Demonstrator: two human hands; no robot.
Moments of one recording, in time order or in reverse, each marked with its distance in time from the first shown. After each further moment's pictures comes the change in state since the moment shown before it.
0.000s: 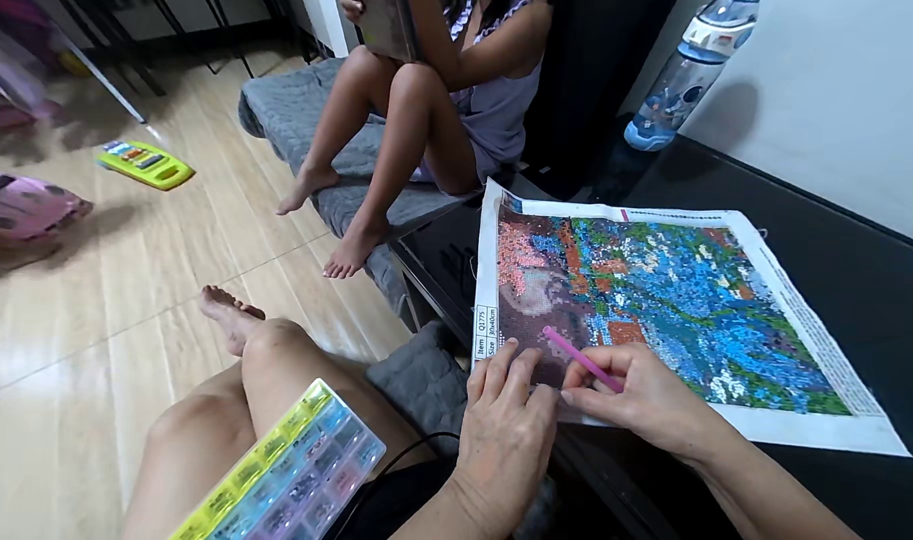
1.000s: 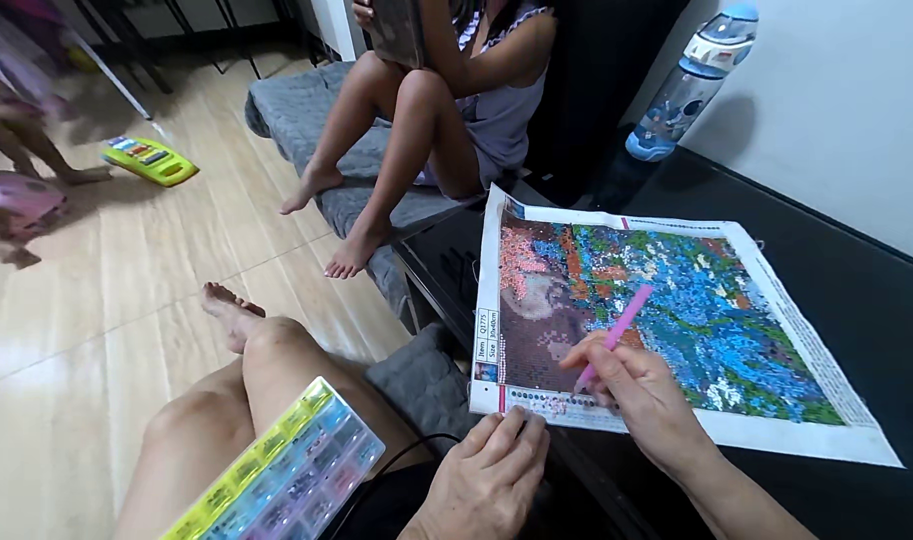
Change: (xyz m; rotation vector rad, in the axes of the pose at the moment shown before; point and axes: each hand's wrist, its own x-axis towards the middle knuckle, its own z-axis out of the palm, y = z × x) left_hand -0.042 -0.015 -0.017 0.139 -0.014 0.347; right_hand 0.001 0.018 0.018 0.085 0.278 -0.322
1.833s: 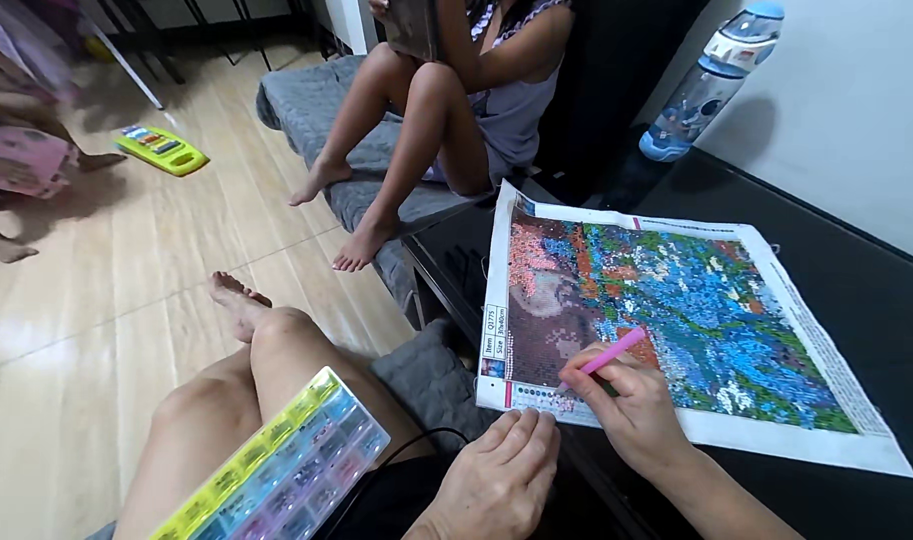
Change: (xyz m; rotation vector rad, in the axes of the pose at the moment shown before) left_hand 0.003 0.004 0.002 -0.034 -0.022 0.019; right_hand -0.003 0.022 0.012 -0.356 0.054 -0.404
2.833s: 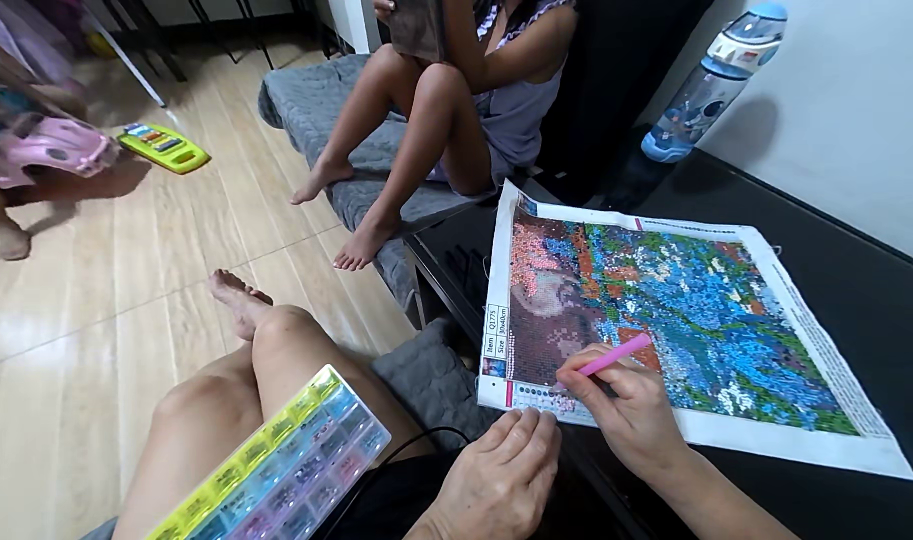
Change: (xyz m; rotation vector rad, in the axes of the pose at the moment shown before) left_hand -0.001 0.001 0.001 0.005 0.011 -0.009; right_hand 0.001 -0.003 0.003 0.052 0.010 -0.006
